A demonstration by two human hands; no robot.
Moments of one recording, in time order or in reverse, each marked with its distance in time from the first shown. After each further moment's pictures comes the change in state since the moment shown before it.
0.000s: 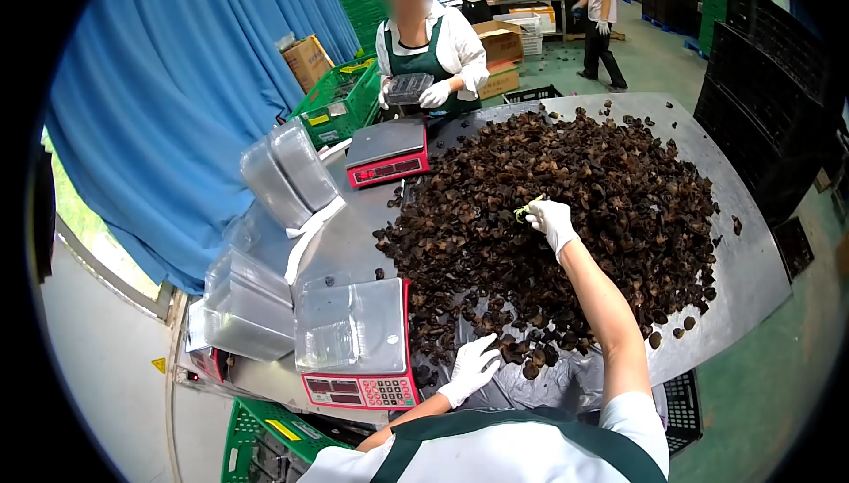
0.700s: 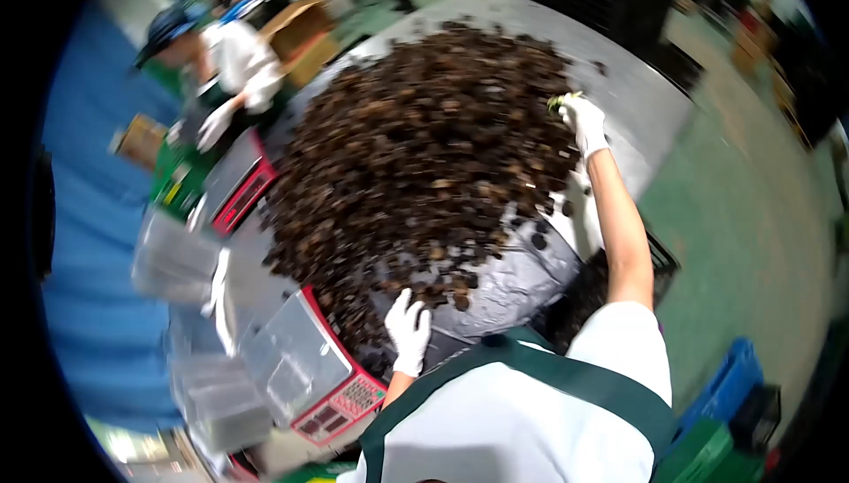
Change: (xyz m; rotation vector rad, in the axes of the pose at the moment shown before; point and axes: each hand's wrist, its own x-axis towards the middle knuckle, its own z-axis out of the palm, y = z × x) left_hand 0.011 0.006 -0.004 -0.021 0.070 0.071; right_hand -0.127 -0.053 -0.309 0.020 0.763 -0.358
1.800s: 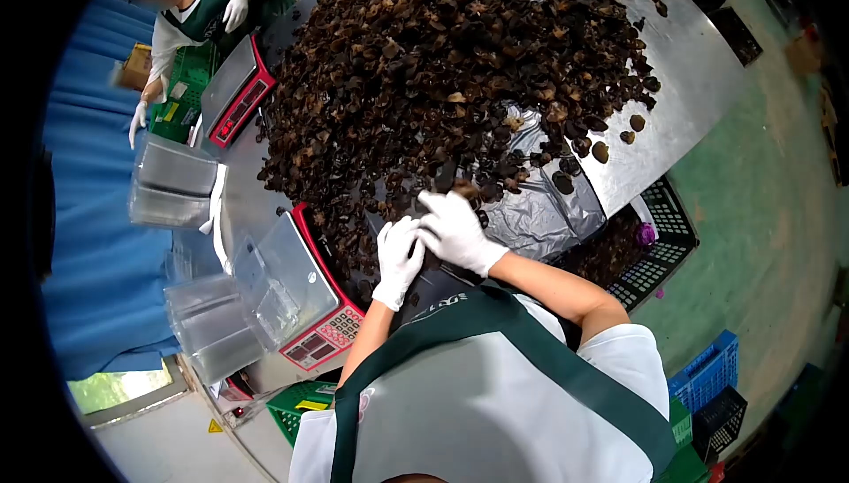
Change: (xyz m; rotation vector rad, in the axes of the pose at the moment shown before) left_hand 0.017 -0.003 -0.008 0.082 -0.217 0.047; right_hand -0.317 0.146 0.099 -0.680 -0.857 -0.877
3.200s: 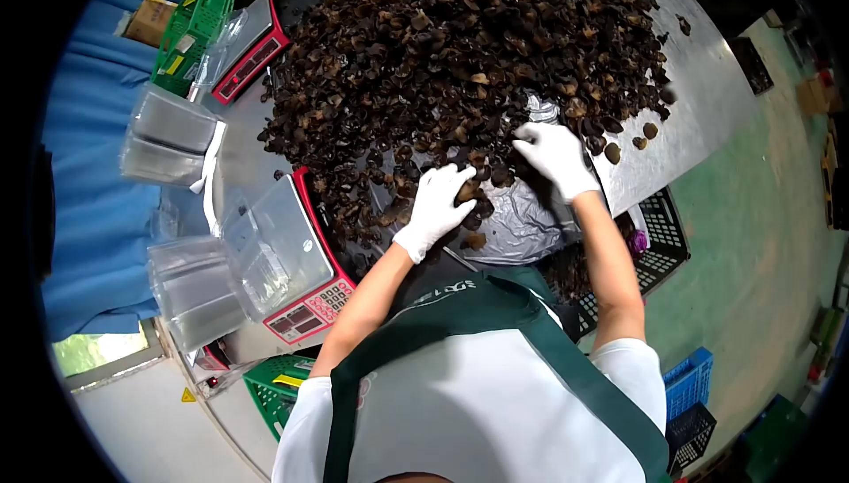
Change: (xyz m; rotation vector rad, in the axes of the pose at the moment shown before) left_hand 0.066 0.032 0.025 -0.125 -0.221 0.040; right_hand 0.041 0.084 -0.126 -0.150 -0.248 0.590
